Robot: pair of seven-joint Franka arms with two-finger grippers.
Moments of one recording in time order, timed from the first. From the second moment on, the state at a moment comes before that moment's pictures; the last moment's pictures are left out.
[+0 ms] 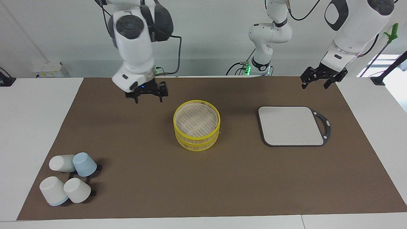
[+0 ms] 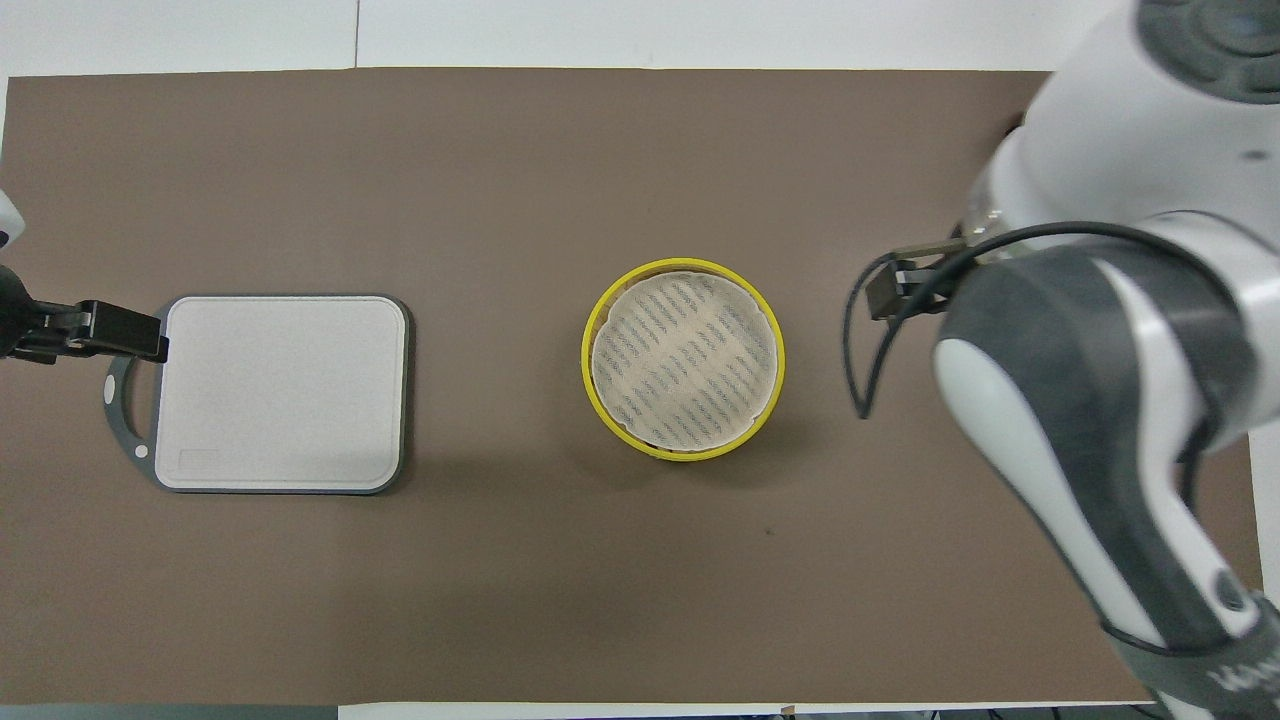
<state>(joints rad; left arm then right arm) -0.16 -0.07 0.13 -1.73 0.00 1.61 0.04 0.21 0.13 0.03 -1.49 -0.05 1.48 0.18</state>
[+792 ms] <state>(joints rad) -0.16 -0.08 0.13 -1.74 0.00 1.61 0.04 0.13 0.00 0.04 -1.60 -0.05 1.47 0.07</state>
